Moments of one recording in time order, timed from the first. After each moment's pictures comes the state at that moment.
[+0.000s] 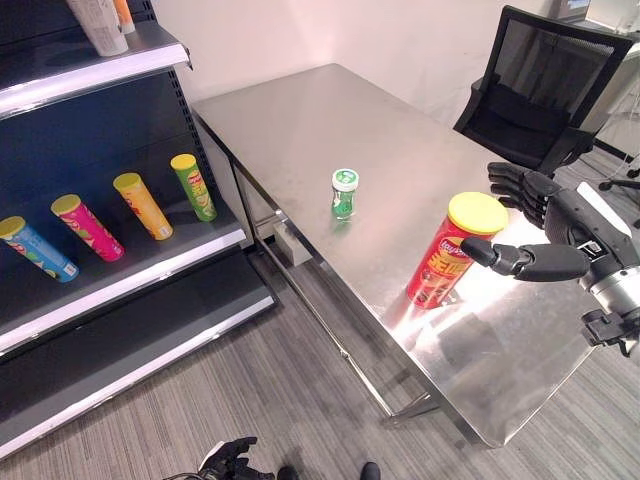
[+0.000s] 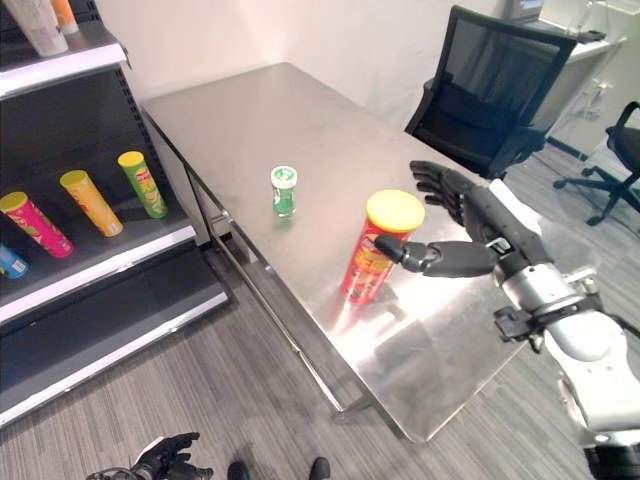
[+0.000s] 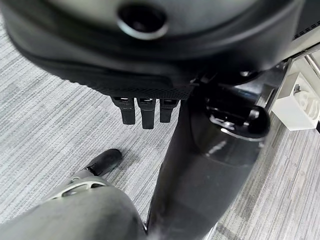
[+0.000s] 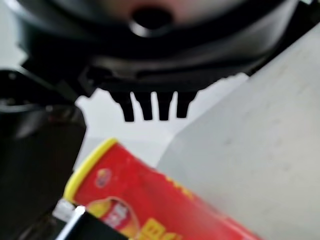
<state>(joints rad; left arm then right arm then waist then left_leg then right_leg) 0.09 0.28 -0.19 1.01 0.01 -0.09 -0.10 0.04 -1.01 -0.21 -0.12 0.45 -0.14 0.21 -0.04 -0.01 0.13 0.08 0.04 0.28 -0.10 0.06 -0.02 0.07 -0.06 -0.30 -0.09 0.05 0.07</state>
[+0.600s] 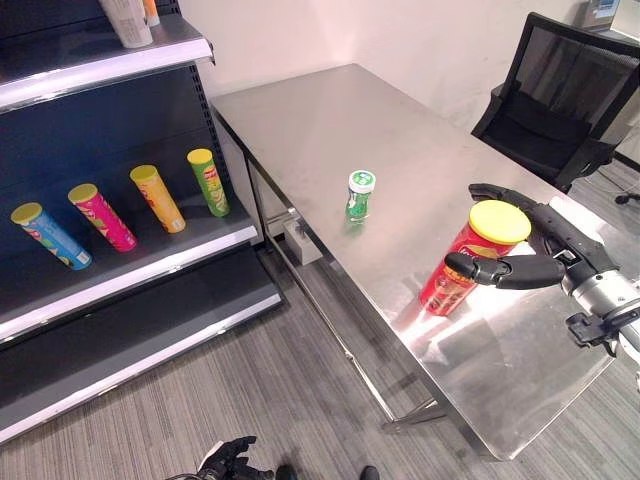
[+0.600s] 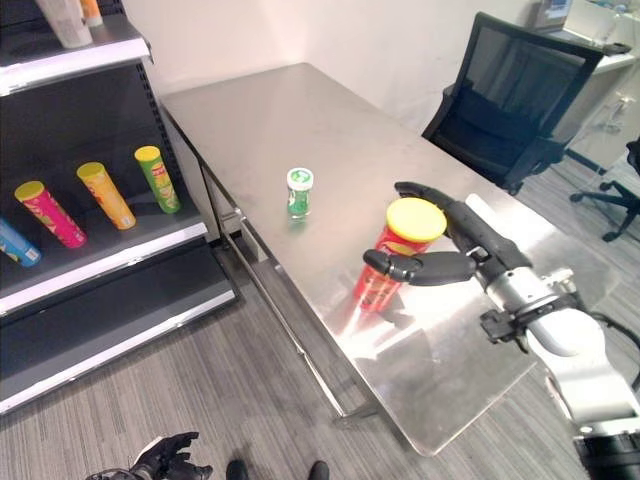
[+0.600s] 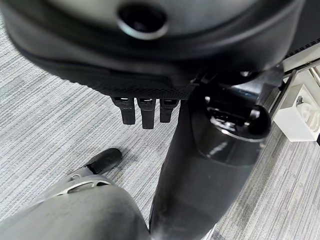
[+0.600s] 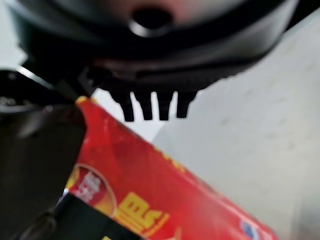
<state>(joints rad) 0.10 0.28 -0.18 1.01 0.00 -0.10 -0.10 -0.02 -1.02 -0.11 -0.09 0.40 -0.14 0.21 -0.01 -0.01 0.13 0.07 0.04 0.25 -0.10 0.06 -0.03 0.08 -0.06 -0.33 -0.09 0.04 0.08</state>
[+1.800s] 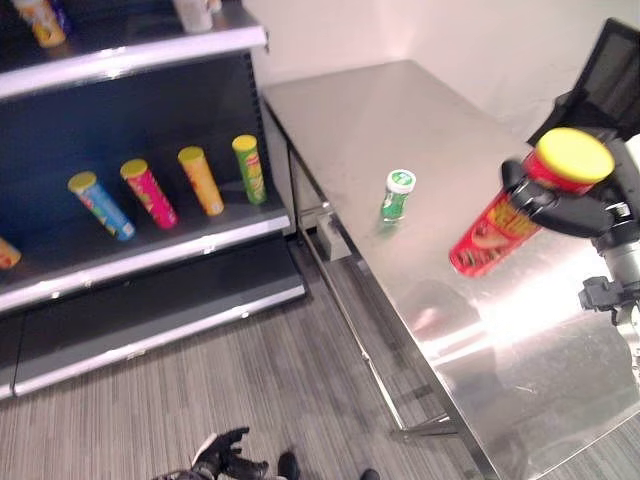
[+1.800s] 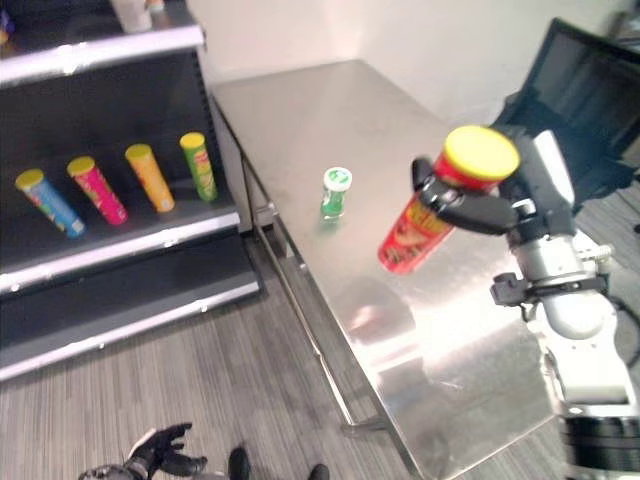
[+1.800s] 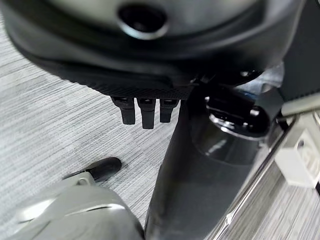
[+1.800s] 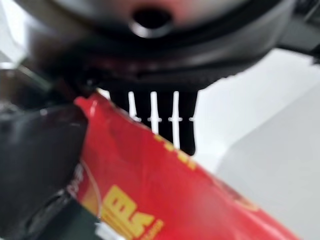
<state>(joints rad) 0.07 0.30 -0.14 0.96 -0.04 -0.10 -0.07 -0.21 -0.81 -0.24 -0.12 0.36 -0.18 -0.01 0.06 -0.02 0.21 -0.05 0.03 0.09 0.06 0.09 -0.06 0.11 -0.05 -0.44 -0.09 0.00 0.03</state>
